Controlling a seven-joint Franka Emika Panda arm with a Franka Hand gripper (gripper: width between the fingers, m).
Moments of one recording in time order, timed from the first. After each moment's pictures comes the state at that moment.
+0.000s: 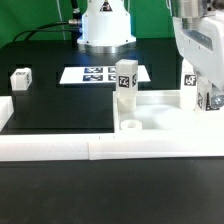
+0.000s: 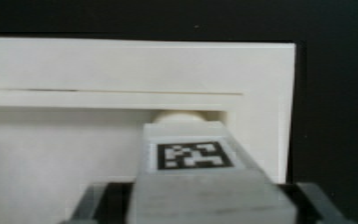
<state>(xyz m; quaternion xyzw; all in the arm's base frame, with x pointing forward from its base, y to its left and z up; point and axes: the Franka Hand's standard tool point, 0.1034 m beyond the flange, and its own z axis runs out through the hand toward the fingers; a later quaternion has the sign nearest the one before) 0.632 0.117 0.067 -0.74 0.67 0.02 0.07</state>
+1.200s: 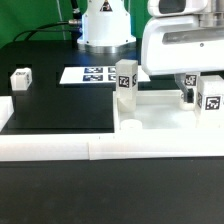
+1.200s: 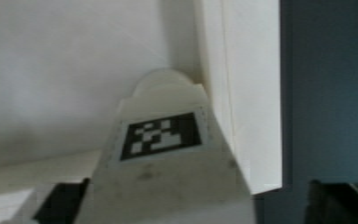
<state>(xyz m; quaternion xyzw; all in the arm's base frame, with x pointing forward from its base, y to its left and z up) 0.637 0.123 0.068 -0.99 0.10 -0.04 0.04</state>
